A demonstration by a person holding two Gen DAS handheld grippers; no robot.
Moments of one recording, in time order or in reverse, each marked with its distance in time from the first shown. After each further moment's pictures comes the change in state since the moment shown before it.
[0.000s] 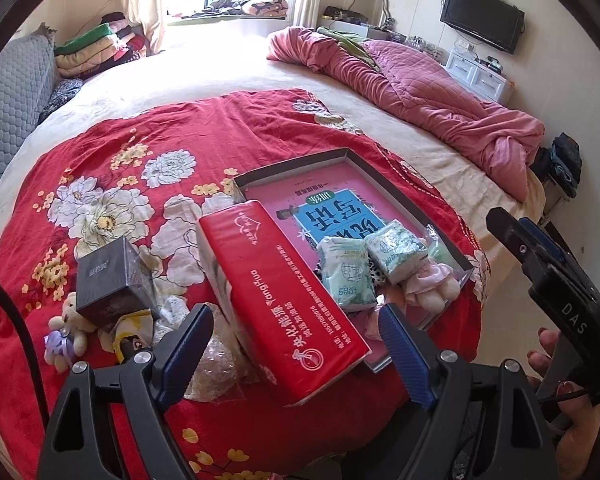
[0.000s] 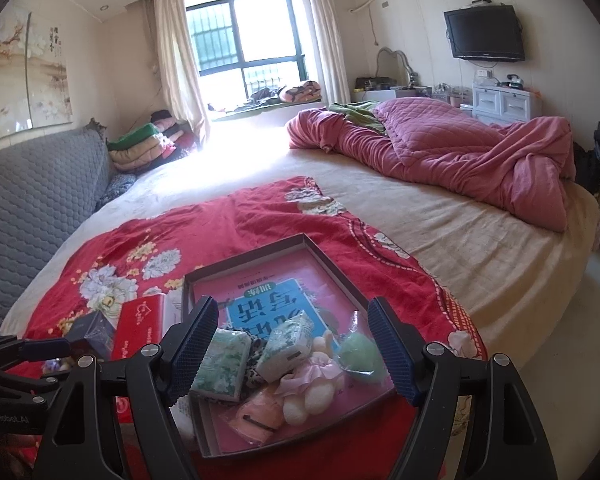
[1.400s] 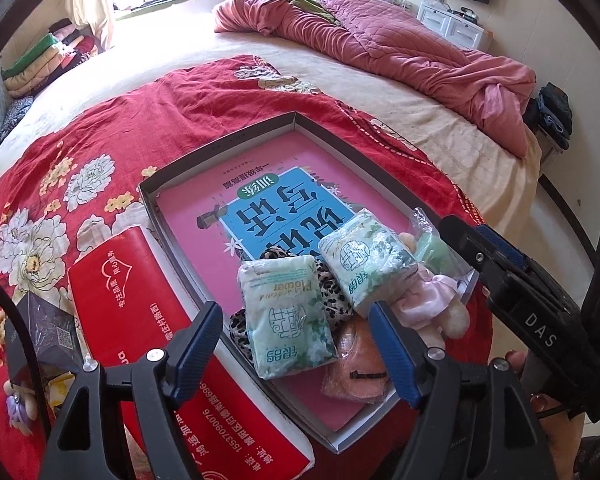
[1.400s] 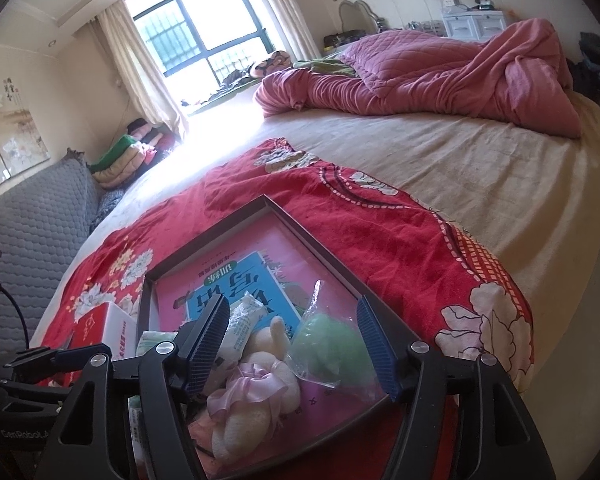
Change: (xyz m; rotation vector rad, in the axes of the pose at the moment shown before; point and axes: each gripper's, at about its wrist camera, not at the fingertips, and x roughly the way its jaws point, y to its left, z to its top) left arm 0.101 -0.069 0.032 0.138 0.123 -0.041; right arm 0.083 -0.074 -0.034 0.218 0.111 0.017
